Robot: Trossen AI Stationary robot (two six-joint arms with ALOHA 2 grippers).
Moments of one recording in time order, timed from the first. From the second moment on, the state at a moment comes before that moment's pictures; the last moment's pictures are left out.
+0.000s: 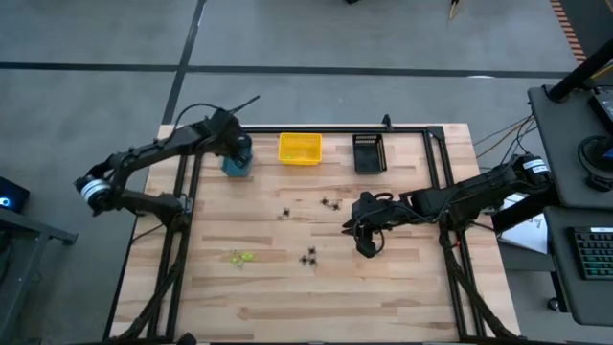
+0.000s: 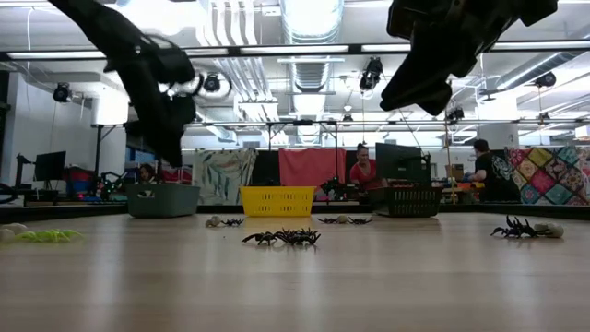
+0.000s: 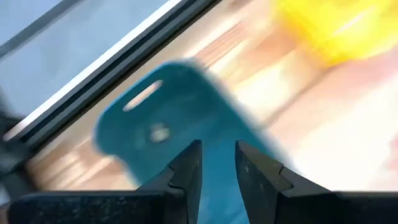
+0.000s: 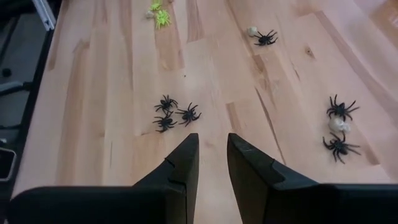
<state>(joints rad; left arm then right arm) 0.79 1.24 0.81 -0.54 -0.07 -0.03 0.20 1.31 0.77 -0.14 0.08 0.44</state>
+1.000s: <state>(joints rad) -0.24 1.00 0.52 0.10 -0.62 -0.35 0.24 1.58 1.02 -0.86 -0.08 0.95</state>
